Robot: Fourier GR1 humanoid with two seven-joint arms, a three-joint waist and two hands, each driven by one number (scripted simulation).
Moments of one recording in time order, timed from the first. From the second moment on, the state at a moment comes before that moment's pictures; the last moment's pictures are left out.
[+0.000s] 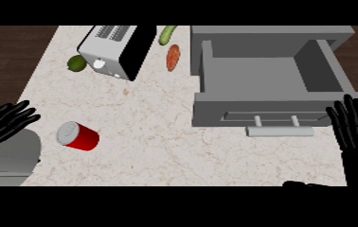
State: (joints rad) left arm 0.07 0.58 0.28 -1.69 0.70 -0.96 0.10; right arm 0.23 -0.07 -0.12 -2.09 -0.04 0.08 0.09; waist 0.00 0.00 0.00
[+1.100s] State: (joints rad) left arm -0.05 0.38 0.33 -1.38 0.14 -0.99 -0.17; right arm 0.26 -0.07 -0.19 -2.07 -0.07 0.16 0.04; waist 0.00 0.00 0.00
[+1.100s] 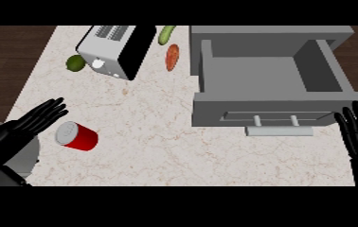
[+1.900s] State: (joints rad) left arm -0.13 0.44 0.21 -1.10 -0.12 -0.79 -0.52; right arm 0.25 -0.05 -0.19 -2.06 -0.05 0.17 0.03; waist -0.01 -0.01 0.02
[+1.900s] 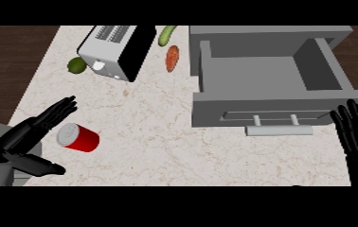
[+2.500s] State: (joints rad) left arm -0.15 0.47 0.10 -0.99 -0.17 -0.69 -0.63; right arm 0.22 -0.04 -0.18 -2.06 -0.03 0.16 0.04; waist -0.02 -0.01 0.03
